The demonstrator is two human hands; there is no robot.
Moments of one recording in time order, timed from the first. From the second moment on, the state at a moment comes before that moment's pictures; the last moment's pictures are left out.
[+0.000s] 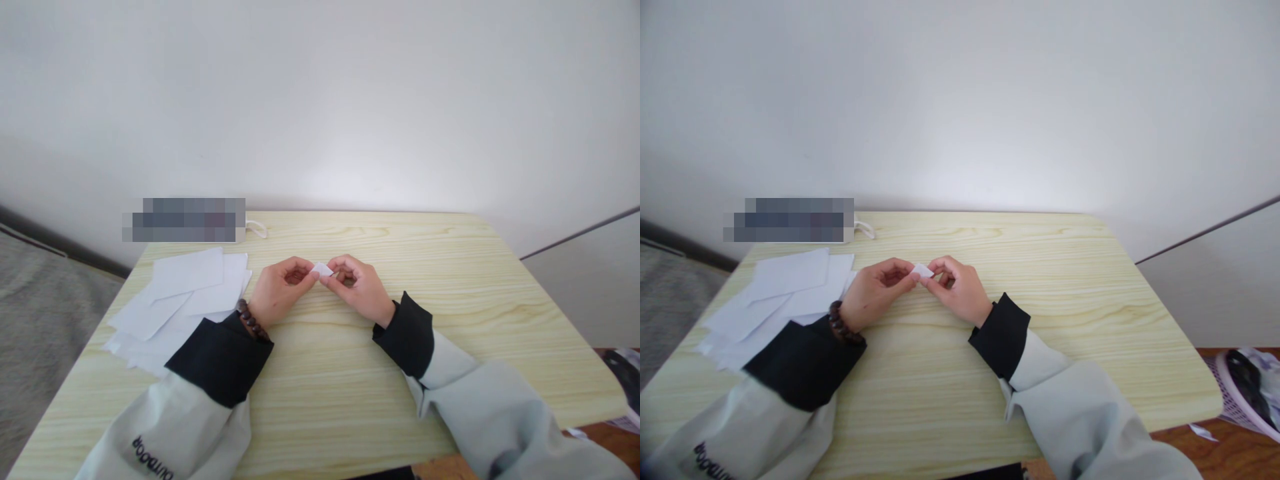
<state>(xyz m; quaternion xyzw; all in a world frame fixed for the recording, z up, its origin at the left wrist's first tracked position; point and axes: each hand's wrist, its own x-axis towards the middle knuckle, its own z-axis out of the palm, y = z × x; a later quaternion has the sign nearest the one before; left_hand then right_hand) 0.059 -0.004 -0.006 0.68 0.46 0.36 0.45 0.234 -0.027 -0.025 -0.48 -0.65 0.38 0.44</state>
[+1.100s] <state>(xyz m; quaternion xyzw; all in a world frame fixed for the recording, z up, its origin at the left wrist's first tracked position) 0.059 -0.005 -0.006 0.63 0.44 0.40 0.50 0.234 -0.029 -0.025 -0.48 -0.68 0.36 0.42</state>
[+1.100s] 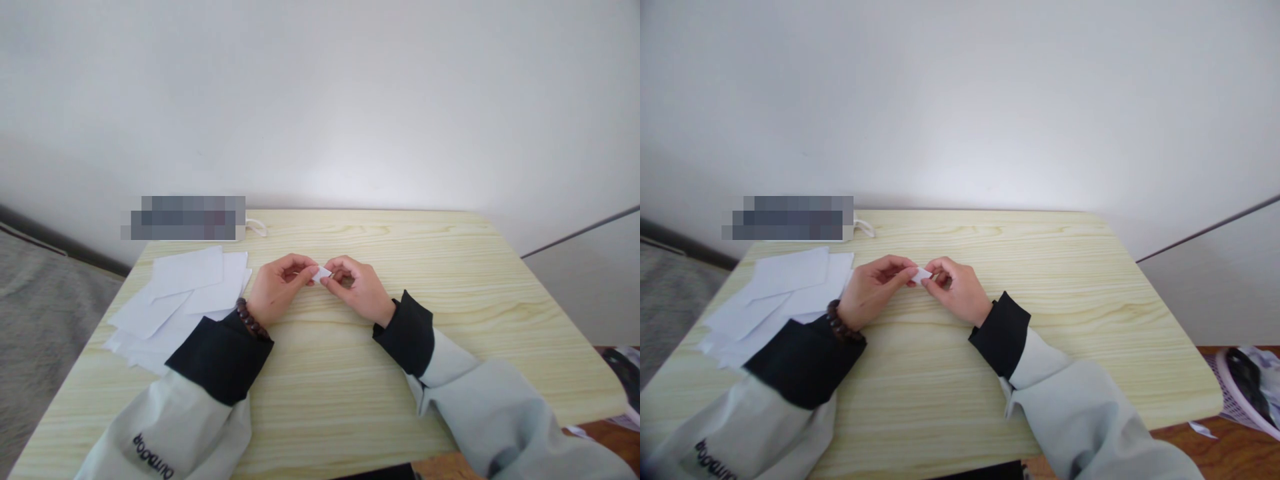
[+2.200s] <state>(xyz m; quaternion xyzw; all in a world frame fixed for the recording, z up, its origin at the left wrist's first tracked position) 0.060 -0.008 -0.004 0.66 0.47 0.38 0.45 0.232 -0.034 -0.017 -0.52 -0.64 0.34 0.46</state>
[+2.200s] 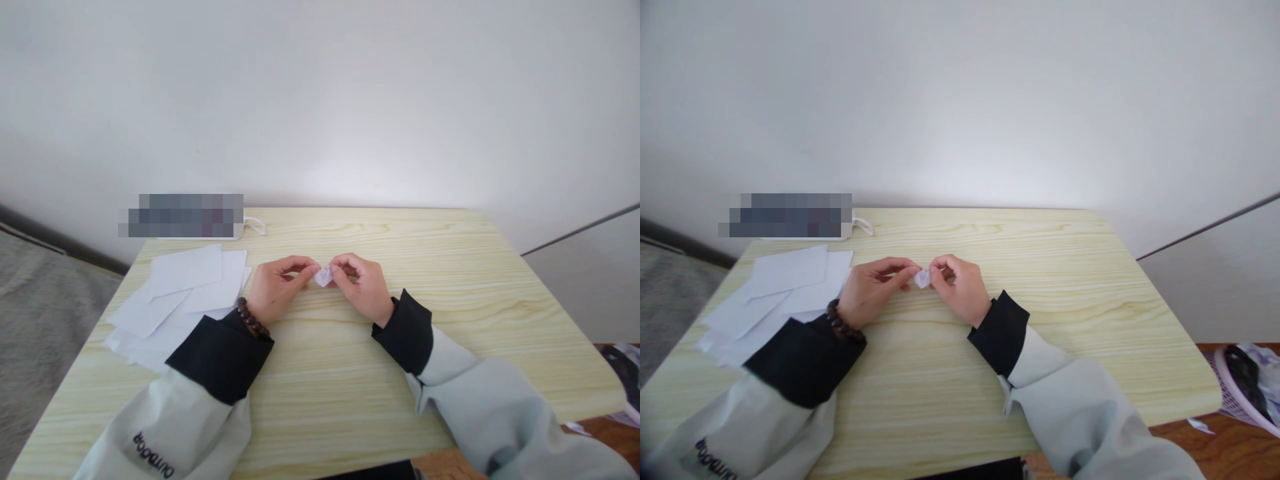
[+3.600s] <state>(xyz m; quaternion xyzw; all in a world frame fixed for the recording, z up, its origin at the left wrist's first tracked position) 0.060 -0.006 -0.014 0.78 0.37 0.40 0.29 0.235 -0.032 -0.017 -0.47 -0.72 0.20 0.48</state>
